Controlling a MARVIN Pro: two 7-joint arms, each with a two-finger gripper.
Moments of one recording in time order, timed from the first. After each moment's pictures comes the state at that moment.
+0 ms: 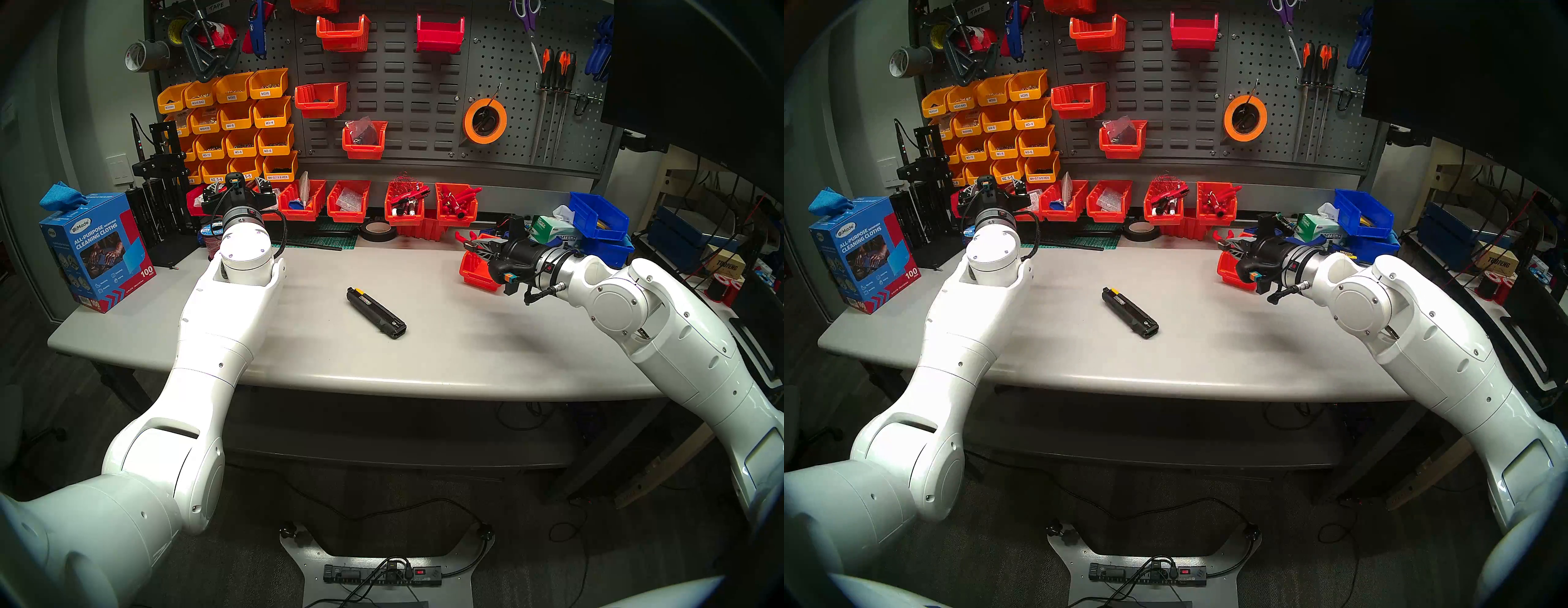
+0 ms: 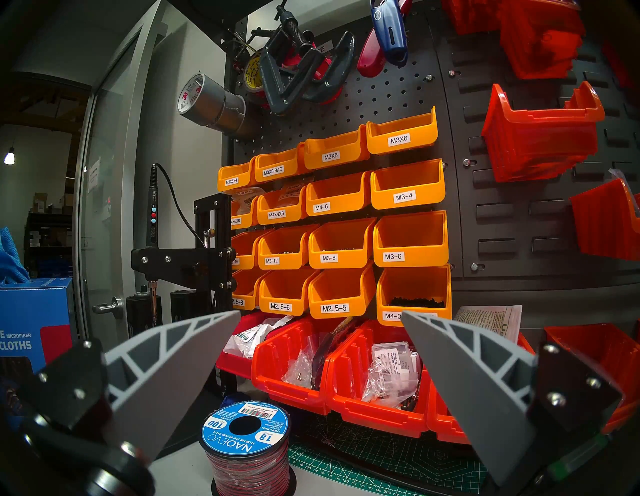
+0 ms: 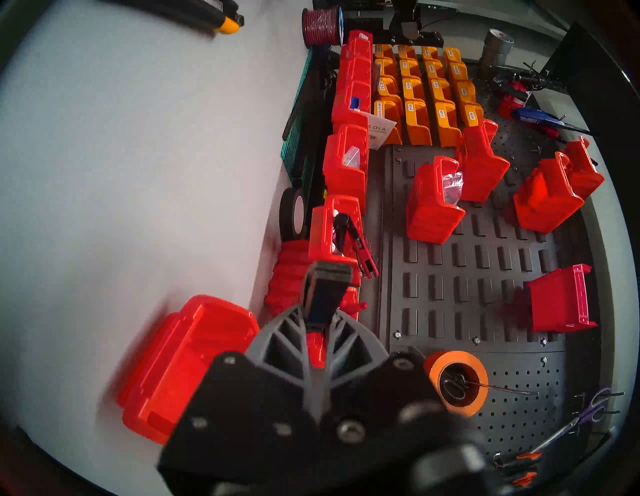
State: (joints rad) left arm 0.90 -1.35 -1.41 -1.23 -0.14 0.11 0.48; right arm -1.09 -0.61 1.04 -1.80 -0.53 -0.08 0.35
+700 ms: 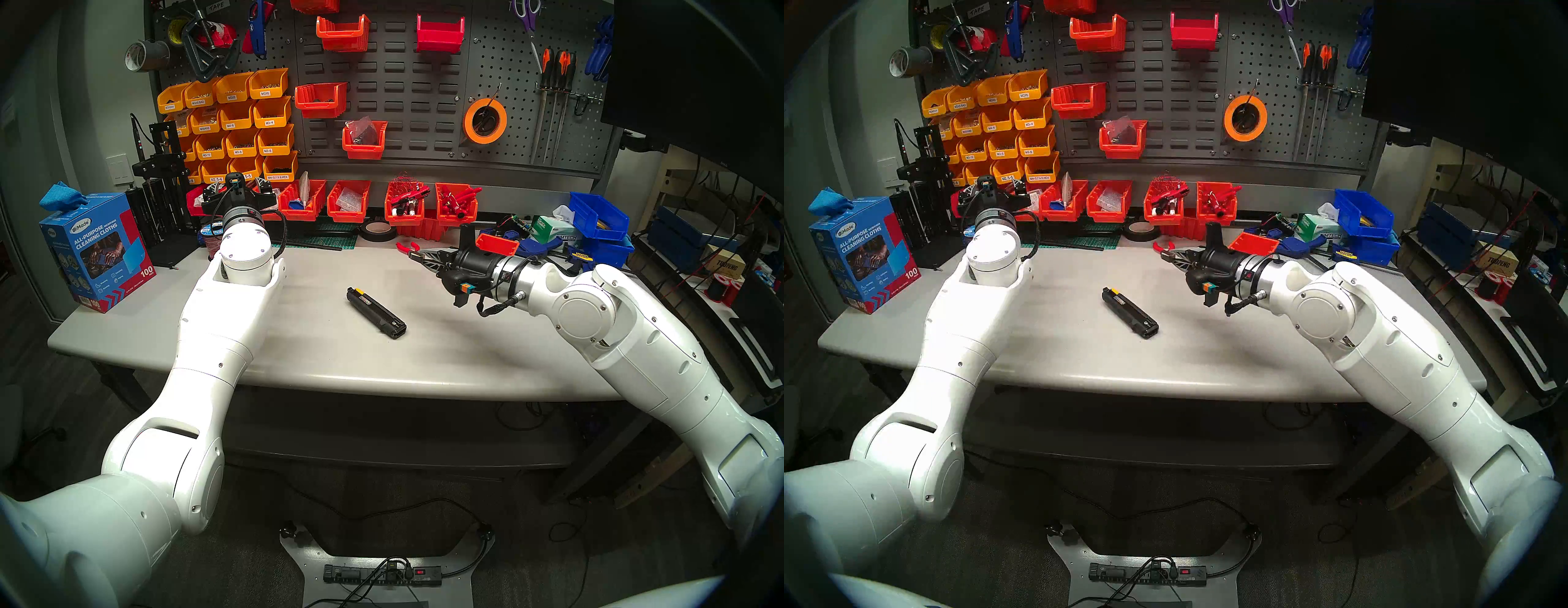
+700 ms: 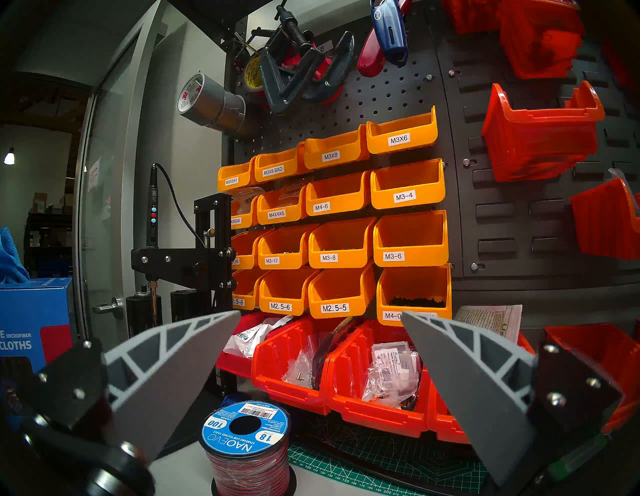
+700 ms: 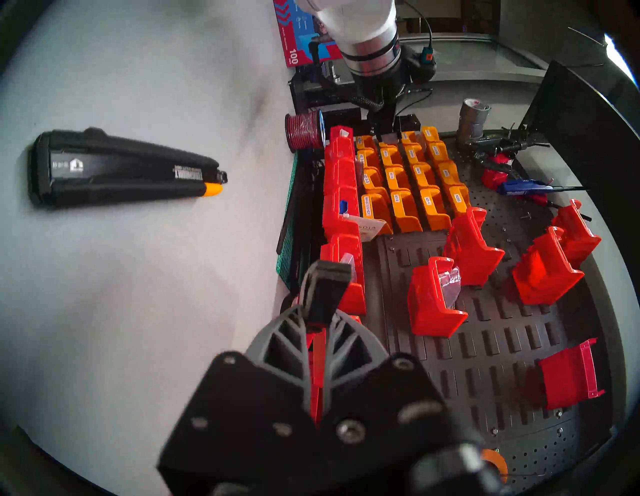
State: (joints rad) left arm 0.90 -1.34 -1.40 -1.23 -0.14 0.11 0.48; right arm -1.05 -0.76 0.96 -1.80 -0.47 -0.18 0.38
